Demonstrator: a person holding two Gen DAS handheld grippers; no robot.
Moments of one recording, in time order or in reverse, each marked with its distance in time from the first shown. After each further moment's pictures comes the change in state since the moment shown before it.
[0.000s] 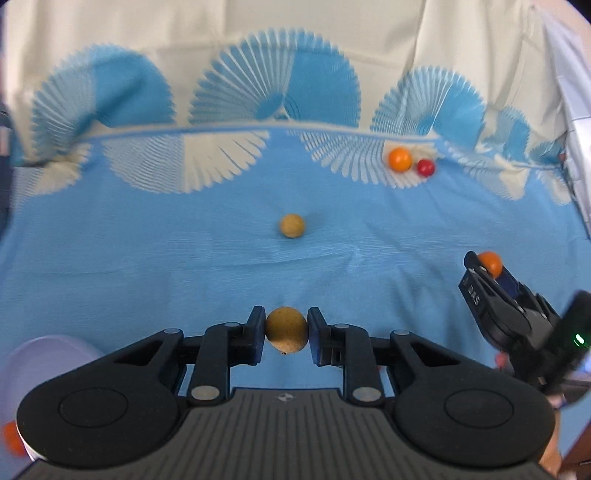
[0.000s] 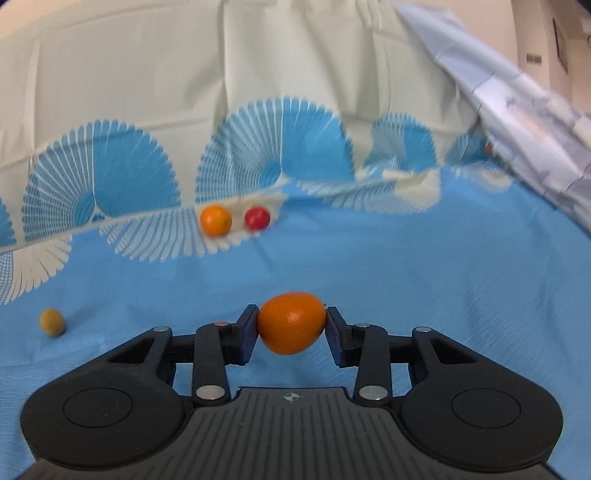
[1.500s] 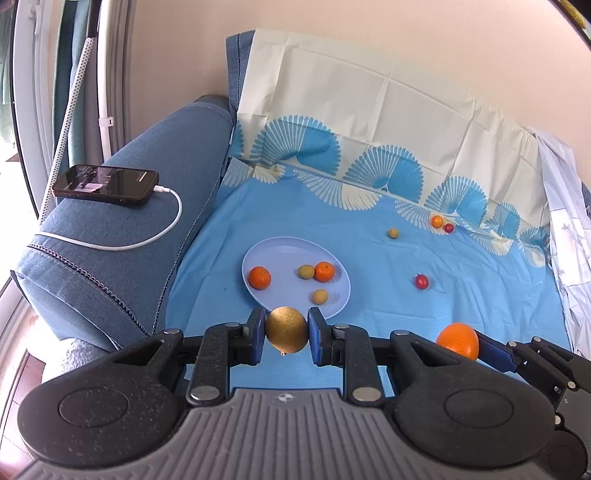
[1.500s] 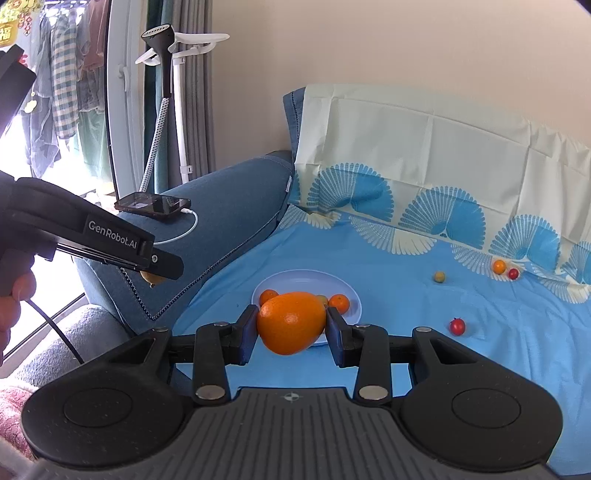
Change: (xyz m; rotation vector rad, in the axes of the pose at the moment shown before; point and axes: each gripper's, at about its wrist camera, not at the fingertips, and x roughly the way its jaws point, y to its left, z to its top) left arm -0.334 0.183 -0.245 -0.249 -0.249 0.069; right arm -0.482 0.111 -0.032 -0.450 0.032 0.715
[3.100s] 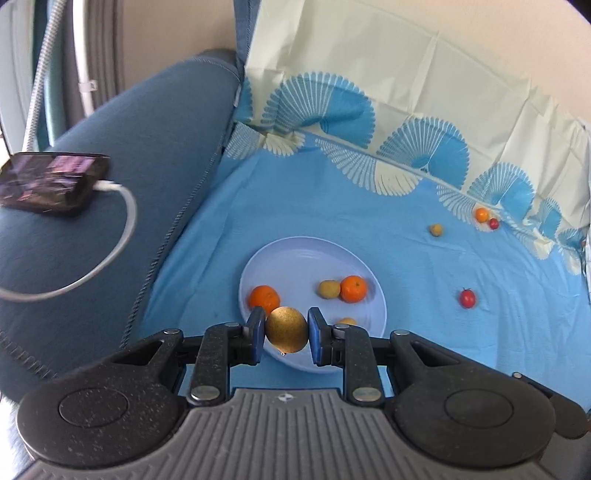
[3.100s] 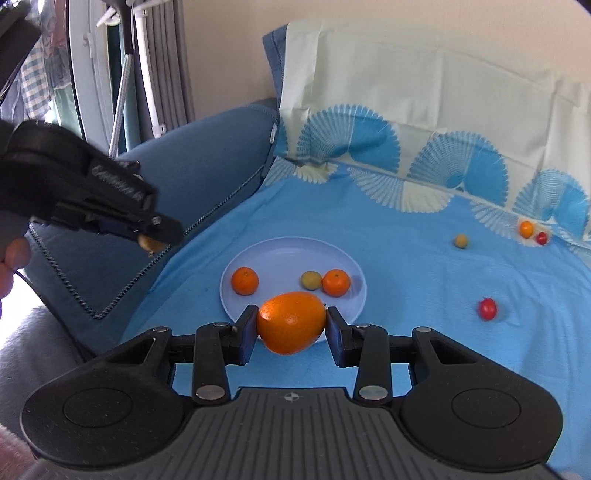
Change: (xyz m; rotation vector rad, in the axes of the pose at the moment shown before) left arm 0.165 0.003 0.061 -0.035 0.150 0.052; right arm 0.147 -0.046 0.008 0.046 0.167 0.023
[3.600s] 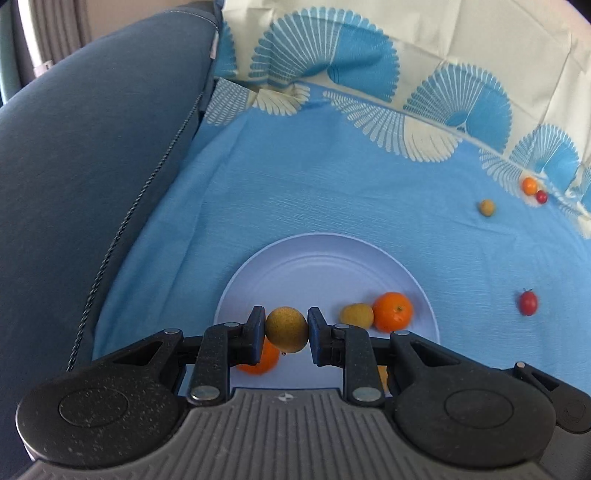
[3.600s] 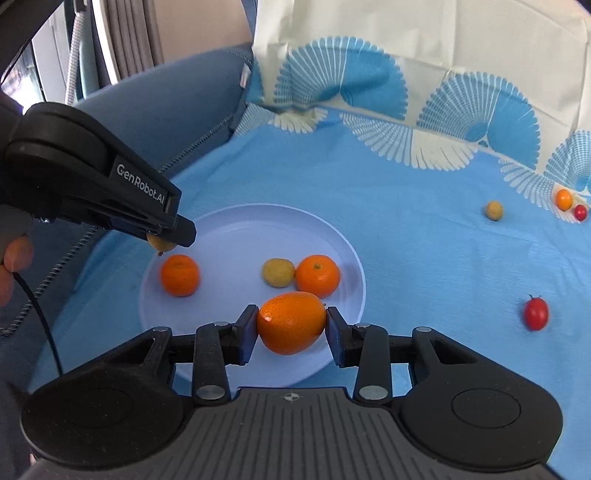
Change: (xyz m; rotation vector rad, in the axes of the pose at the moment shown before) left arm 0.138 -0.013 0.036 0.061 0.119 0.055; right arm 0.136 -0.035 0.008 0.032 0.126 -0.003
